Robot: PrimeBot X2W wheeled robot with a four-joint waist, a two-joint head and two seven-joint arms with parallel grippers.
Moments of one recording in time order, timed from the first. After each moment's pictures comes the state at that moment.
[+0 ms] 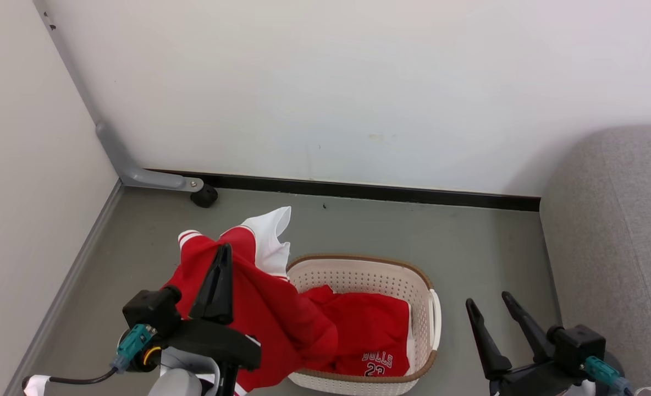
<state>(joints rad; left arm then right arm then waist) -0.24 0.05 -0.27 0.42 -0.55 -0.03 -0.25 -0.09 -0.09 0.24 0.40 0.28 0.12 -0.26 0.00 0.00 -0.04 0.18</state>
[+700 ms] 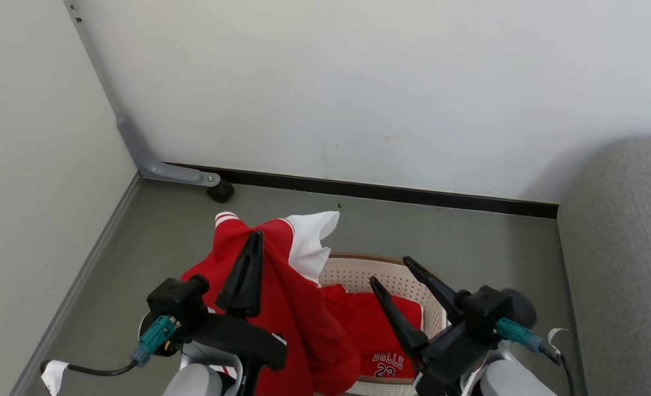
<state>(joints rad) -0.22 0.05 -0.34 0.26 -0.53 -0.01 -0.19 -0.28 -0.08 0.55 0.41 0.30 0.12 -0.26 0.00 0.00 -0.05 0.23</state>
